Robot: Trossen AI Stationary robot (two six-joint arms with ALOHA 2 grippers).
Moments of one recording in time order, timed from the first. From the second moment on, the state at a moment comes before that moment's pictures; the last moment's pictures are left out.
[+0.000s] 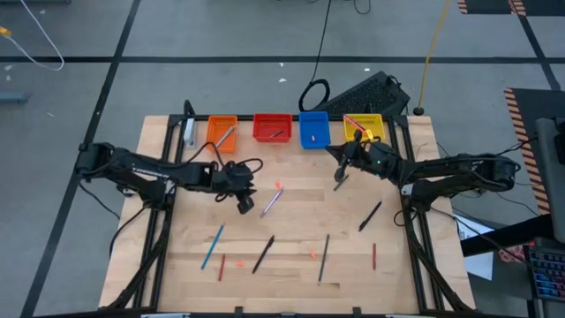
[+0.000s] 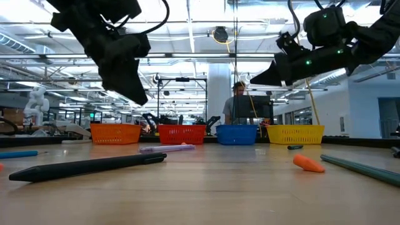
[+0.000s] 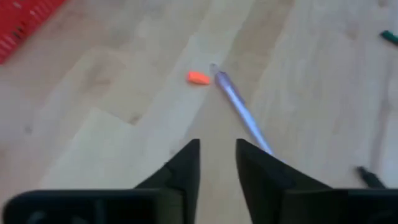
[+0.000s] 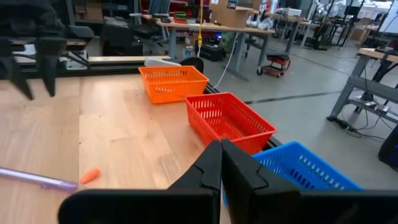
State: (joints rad) left arm -0.02 1.33 0.73 -0.28 -0.18 -0.44; right arm -0.36 1.20 0.27 0.77 0.10 -0.10
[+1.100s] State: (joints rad) left arm -0.08 1.78 0.92 -0.18 -0.24 -0.60; right arm -0.36 1.20 0.28 0.77 0.10 -0.12
